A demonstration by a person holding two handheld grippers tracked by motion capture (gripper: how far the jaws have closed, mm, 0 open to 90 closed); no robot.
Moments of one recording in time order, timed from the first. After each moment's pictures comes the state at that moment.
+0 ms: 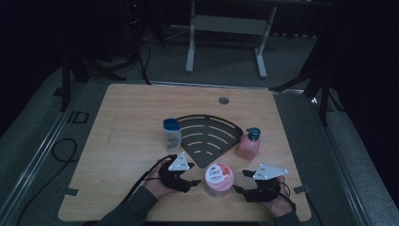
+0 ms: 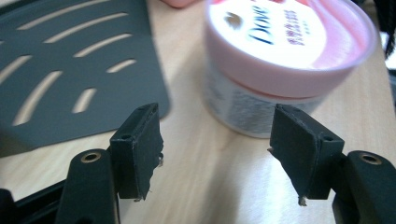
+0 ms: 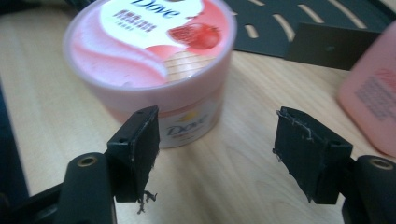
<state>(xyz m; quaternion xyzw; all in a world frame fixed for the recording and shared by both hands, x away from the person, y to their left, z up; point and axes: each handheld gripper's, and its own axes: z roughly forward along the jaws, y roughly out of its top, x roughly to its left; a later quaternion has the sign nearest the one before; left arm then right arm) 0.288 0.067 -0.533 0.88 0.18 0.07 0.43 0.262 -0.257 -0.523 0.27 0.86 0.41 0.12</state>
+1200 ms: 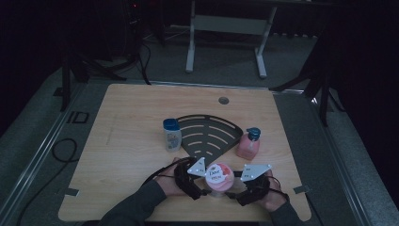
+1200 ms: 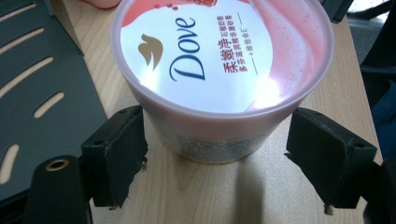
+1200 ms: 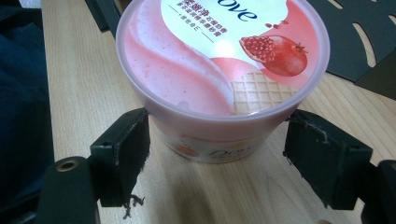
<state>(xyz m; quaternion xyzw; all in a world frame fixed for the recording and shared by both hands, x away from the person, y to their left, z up) 0.293 0.028 -0.525 0.92 0.08 0.05 0.38 0.274 -0.229 -0.522 0.16 0.91 0.37 0.07</state>
